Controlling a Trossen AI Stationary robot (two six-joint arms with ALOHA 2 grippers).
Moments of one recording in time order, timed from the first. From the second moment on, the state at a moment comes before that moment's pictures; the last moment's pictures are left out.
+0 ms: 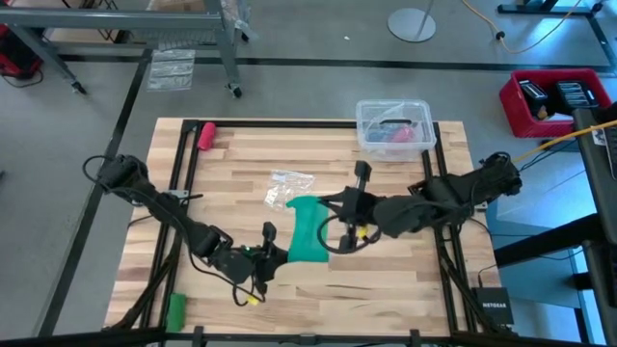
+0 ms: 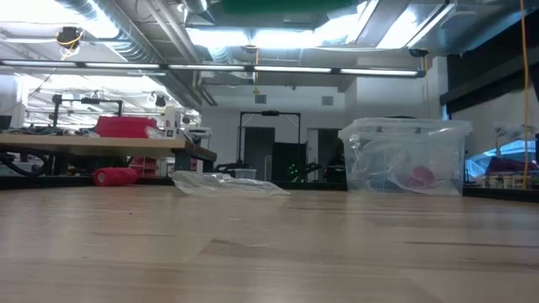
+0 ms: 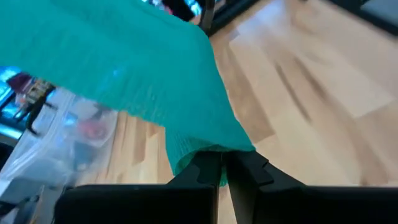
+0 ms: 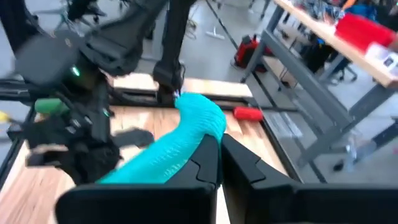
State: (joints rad) left arm -0.62 1.54 0.94 0.10 -0.69 0.30; right arm 0.45 1.59 1.86 -0.73 0.69 0.05
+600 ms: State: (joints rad) left arm -0.68 1.45 1.04 0.27 -0.41 -0.31; right arm 0.36 1.60 1.81 -0.89 0.54 0.18
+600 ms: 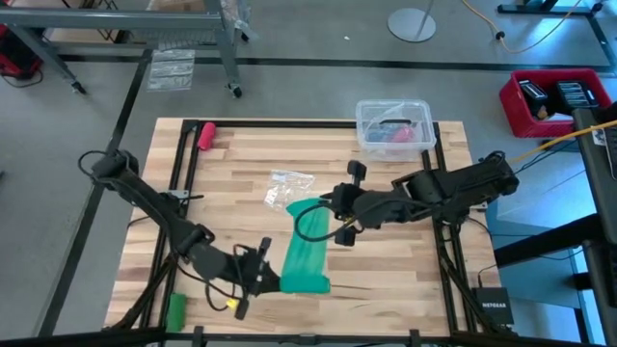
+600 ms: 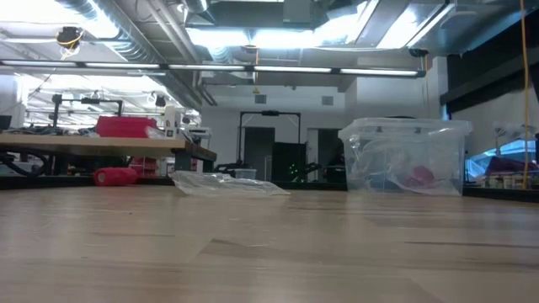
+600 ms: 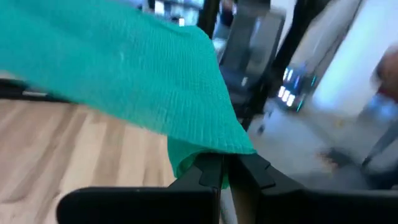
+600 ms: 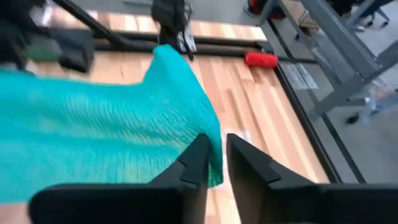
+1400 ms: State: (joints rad) left arm -0.57 1.33 1.06 0.22 -0.39 -0.49; right arm 0.39 1.47 1.75 -1.33 0.59 0.31
